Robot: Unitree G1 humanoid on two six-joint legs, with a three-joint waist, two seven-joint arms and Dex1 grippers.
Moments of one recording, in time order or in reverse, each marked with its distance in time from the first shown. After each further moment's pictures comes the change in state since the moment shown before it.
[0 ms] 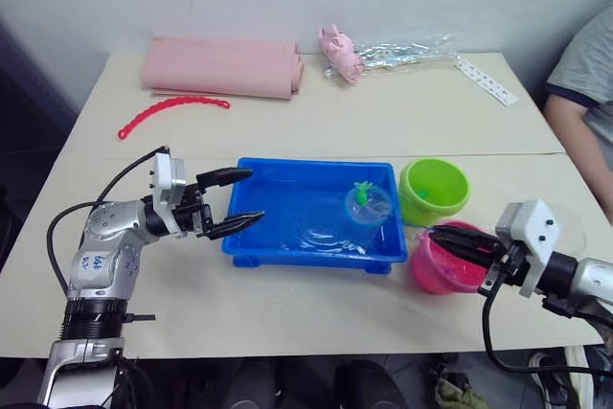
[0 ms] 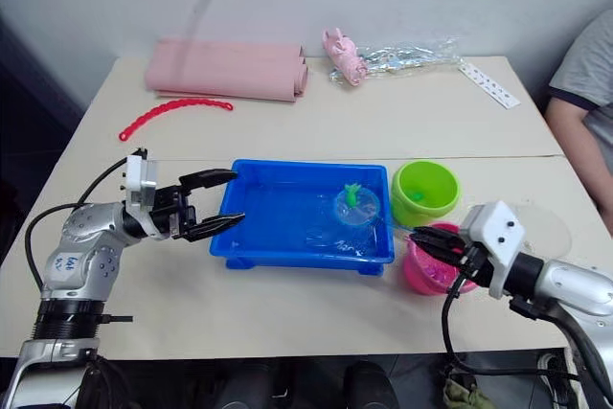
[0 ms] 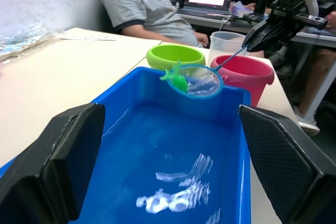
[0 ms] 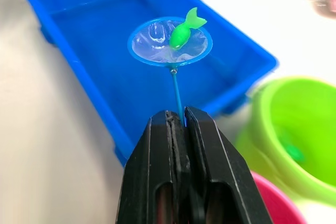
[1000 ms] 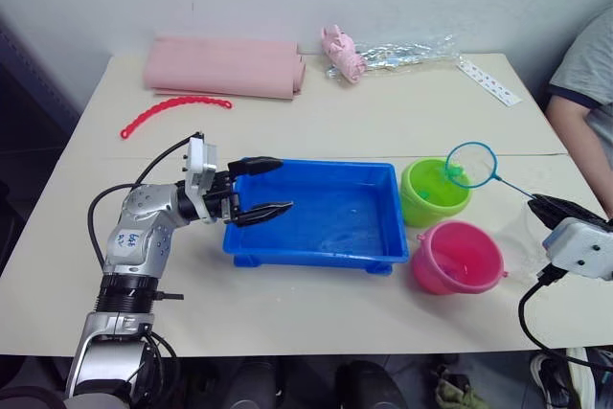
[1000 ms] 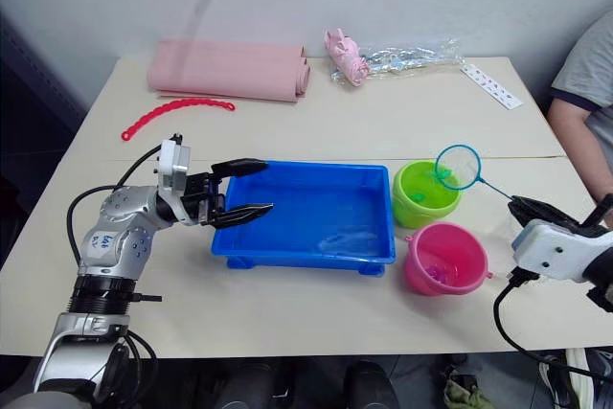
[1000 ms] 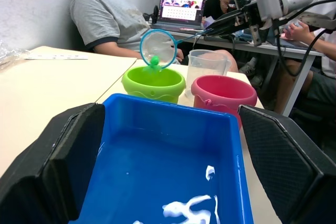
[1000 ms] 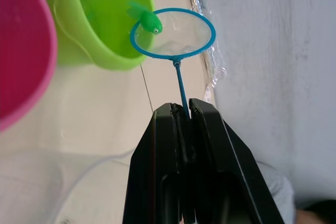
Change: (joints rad) left arm -0.118 -0.081 -0.067 0.049 0.023 0.031 -0.007; right arm 0.046 -0.075 -0.111 0.390 -0.818 -0.871 -0.253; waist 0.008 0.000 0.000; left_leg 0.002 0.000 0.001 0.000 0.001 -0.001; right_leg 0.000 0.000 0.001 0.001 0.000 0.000
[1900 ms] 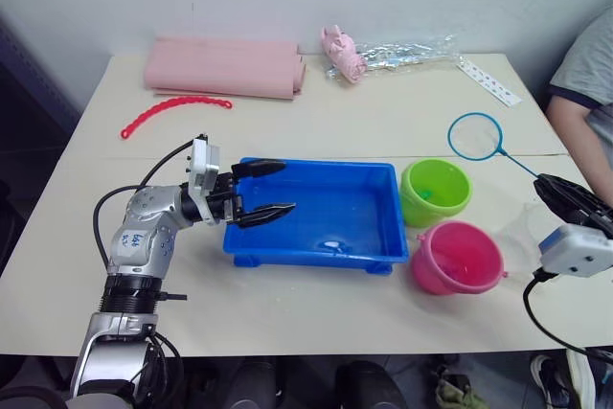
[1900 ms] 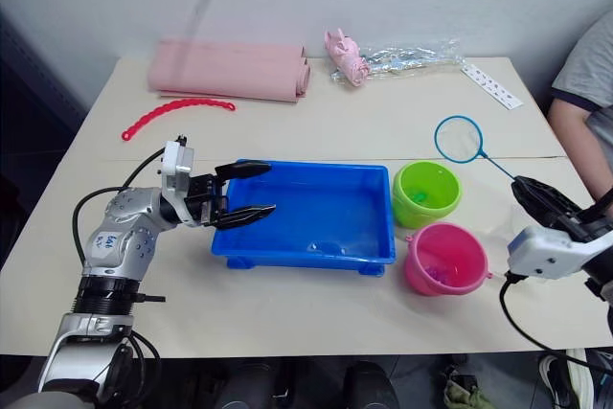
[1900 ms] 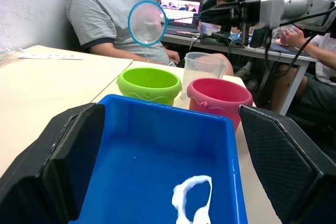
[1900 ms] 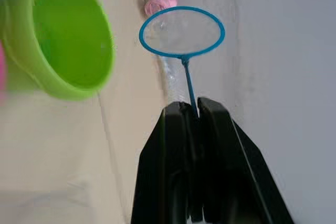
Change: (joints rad) left arm 0.007 0.026 0.017 0.000 -0.045 0.063 -0.051; right arm 0.011 -0.038 0.082 -0.043 0.407 0.017 -0.104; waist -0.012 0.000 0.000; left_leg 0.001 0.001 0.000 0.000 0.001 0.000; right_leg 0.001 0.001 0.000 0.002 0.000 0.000
